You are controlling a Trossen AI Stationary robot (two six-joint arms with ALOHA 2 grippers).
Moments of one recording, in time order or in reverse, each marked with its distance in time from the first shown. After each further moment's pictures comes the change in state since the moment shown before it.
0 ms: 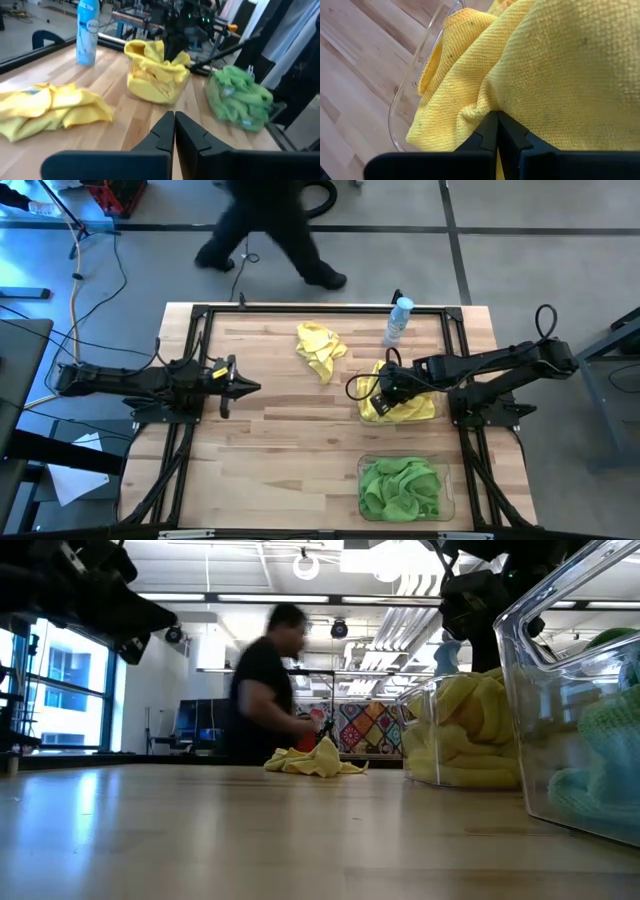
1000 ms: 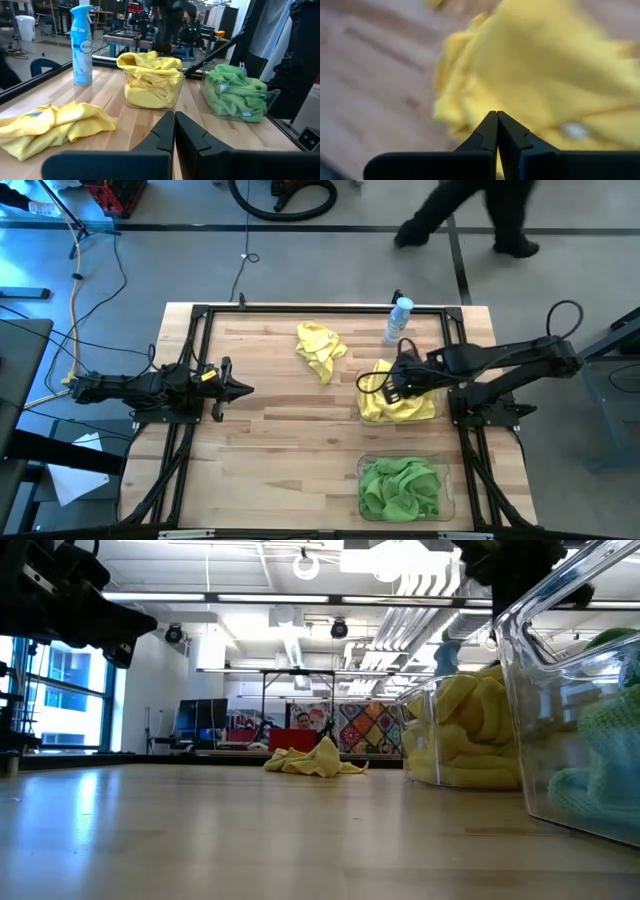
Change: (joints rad) left arm -0.014 -0.329 -0.124 -0.113 0.015 0.149; right arm 0.067 -0.049 0.266 -0.389 0.107 0.263
